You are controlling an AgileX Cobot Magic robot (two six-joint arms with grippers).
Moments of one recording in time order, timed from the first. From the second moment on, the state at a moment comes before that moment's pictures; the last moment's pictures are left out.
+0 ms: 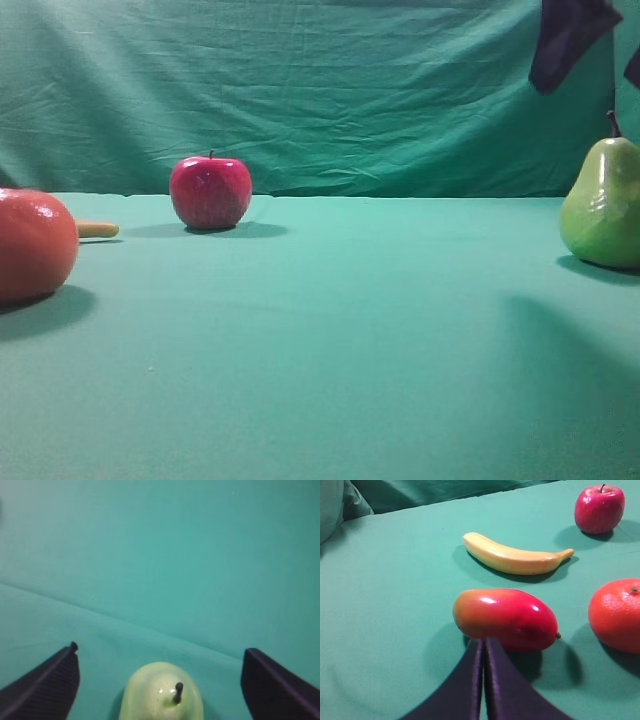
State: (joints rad) left arm -0.07 -0.01 0.02 0.19 0.36 -0.07; right arm 0.26 1.20 -0.92 0.11 0.54 -0.21
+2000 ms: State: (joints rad) left arm -0.07 -0.01 0.02 0.19 0.36 -0.07; right arm 0.04 -0.01 0.02 0.06 0.41 -0.16
